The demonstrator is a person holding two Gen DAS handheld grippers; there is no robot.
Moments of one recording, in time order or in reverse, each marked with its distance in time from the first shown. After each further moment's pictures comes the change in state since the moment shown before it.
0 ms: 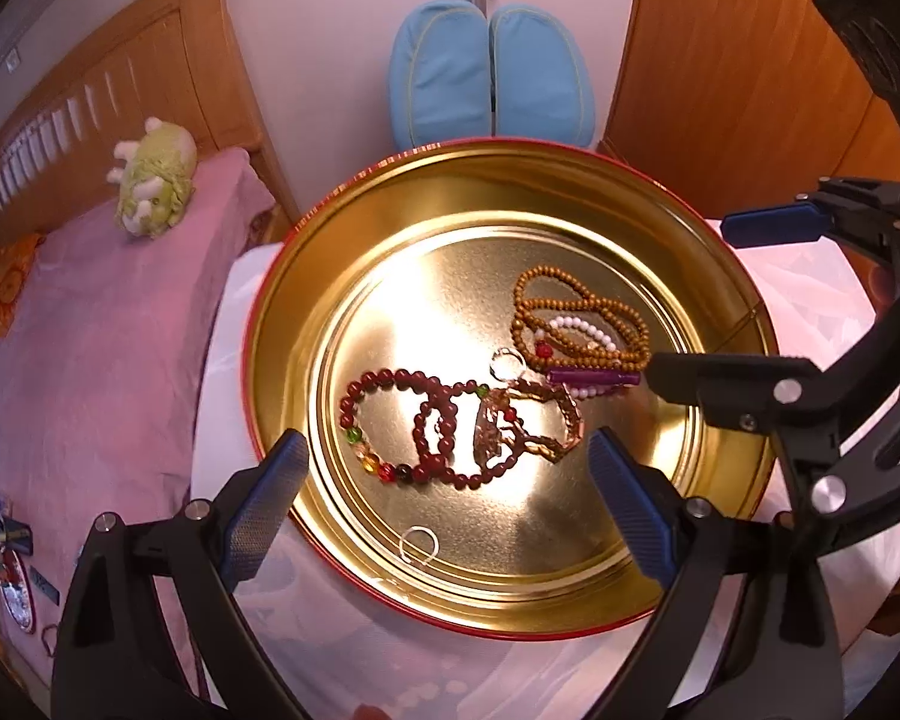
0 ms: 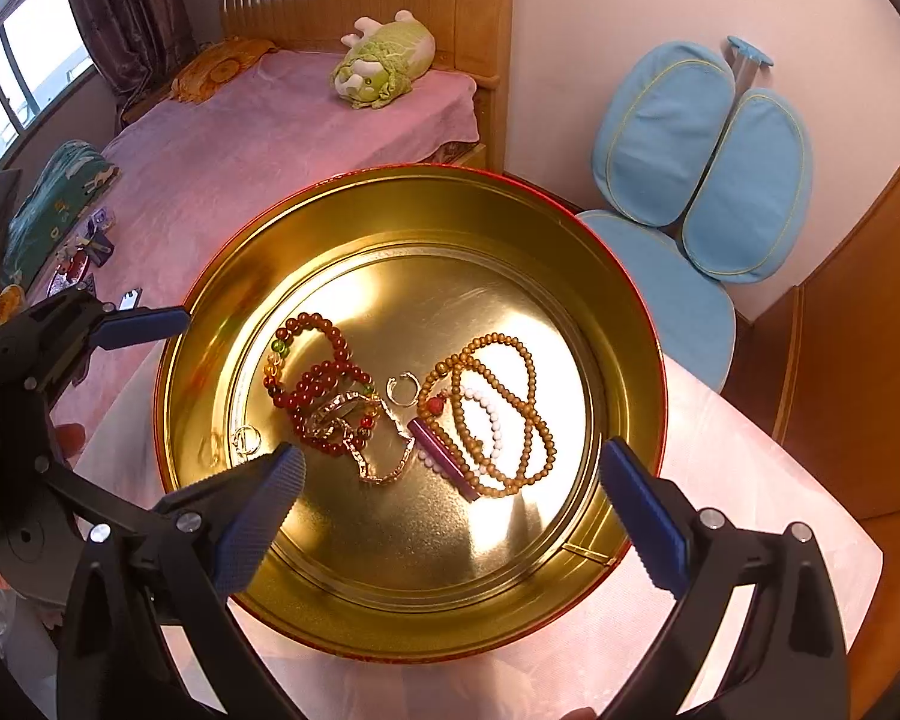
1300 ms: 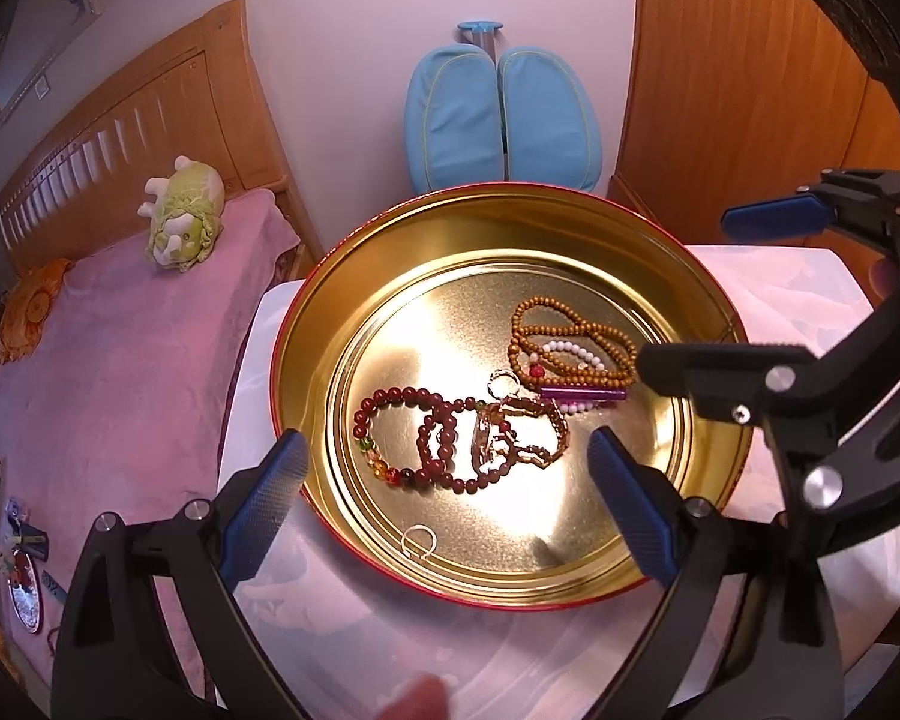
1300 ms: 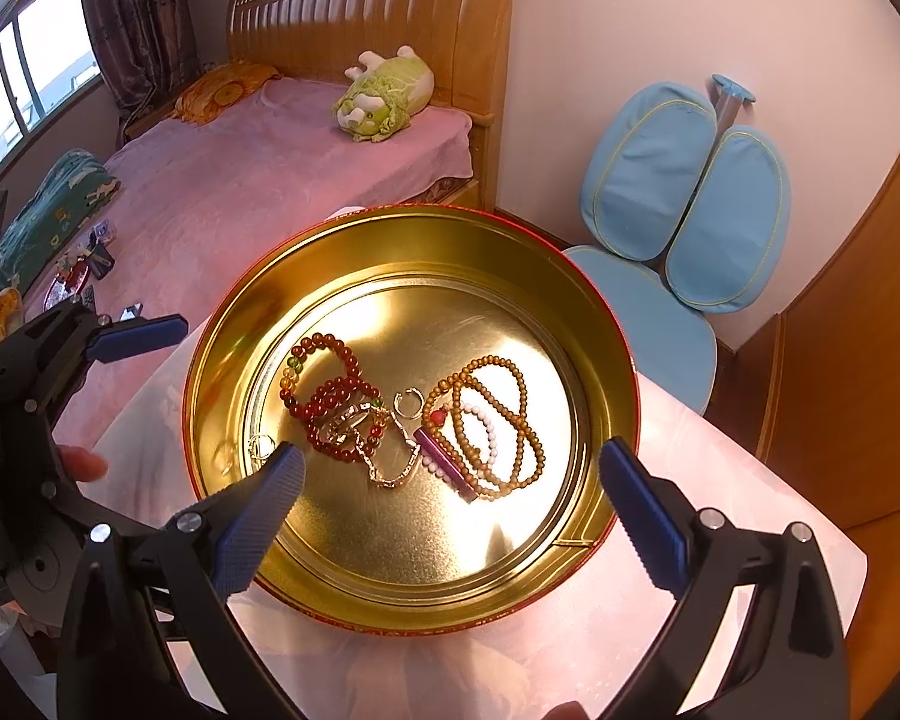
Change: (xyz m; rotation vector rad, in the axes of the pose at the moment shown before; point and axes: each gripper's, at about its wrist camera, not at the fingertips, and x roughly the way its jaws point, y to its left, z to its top) left arm -0.031 -0.020 -0.010 -0.001 -0.092 0.060; right arm -0.030 0.010 -0.011 -0.015 -0.094 -0.034
